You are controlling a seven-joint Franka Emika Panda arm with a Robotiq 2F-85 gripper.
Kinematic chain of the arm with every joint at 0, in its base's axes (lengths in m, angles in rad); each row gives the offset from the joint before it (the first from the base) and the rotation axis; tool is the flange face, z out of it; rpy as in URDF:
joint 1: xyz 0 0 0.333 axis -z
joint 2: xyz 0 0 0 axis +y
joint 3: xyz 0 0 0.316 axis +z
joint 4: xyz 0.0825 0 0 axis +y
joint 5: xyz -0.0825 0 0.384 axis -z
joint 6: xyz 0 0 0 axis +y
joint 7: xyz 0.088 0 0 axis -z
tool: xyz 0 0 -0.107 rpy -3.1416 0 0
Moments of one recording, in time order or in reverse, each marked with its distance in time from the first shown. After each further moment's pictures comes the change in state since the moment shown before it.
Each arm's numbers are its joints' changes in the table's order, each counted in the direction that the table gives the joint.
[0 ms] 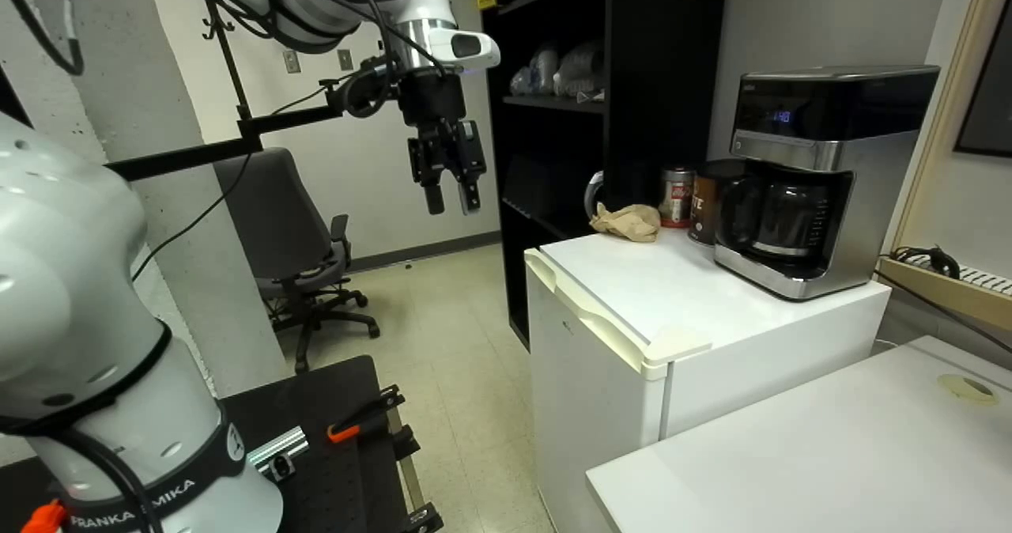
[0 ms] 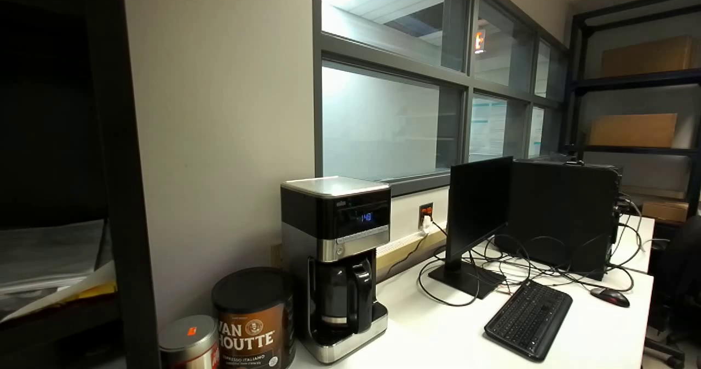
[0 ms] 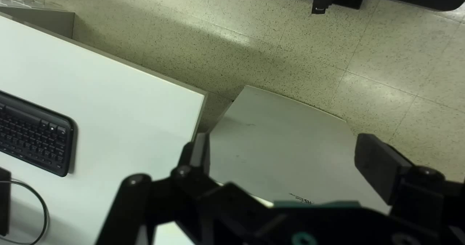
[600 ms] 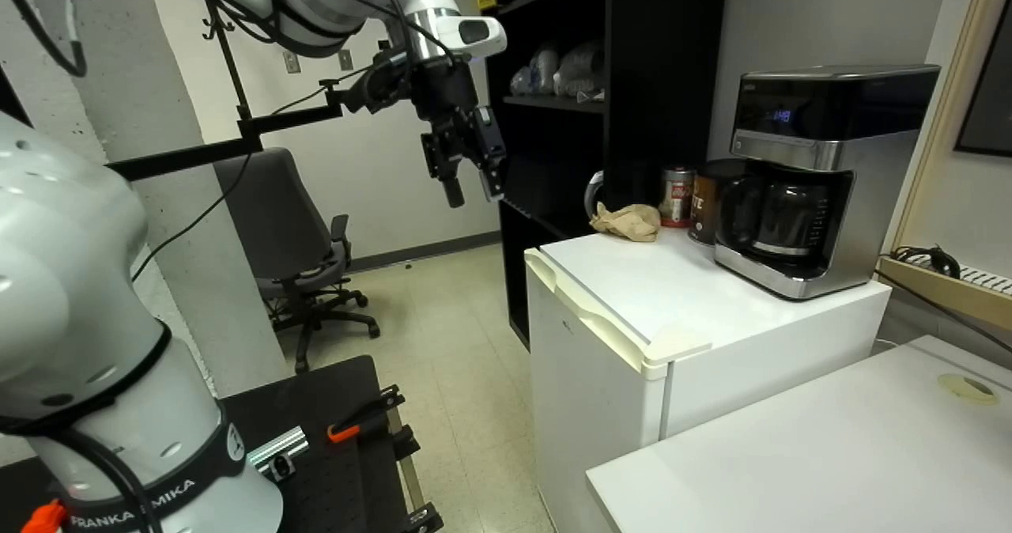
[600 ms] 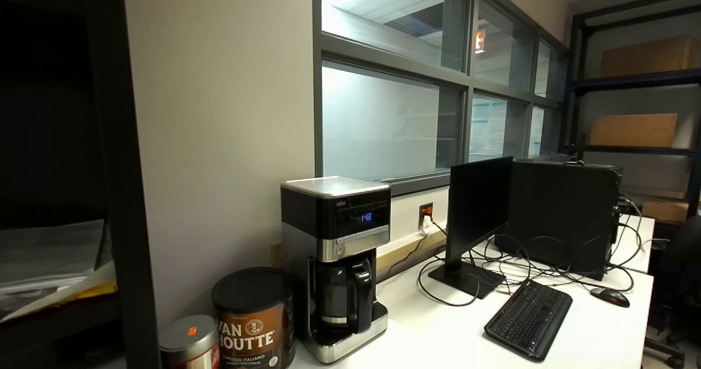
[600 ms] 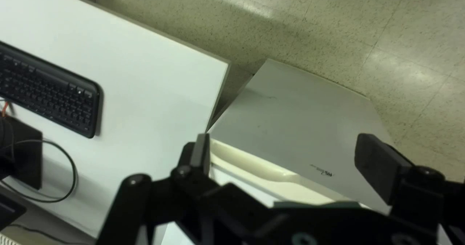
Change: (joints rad) arm 0.009 0.007 -0.007 -0.008 0.106 -0.080 0.016
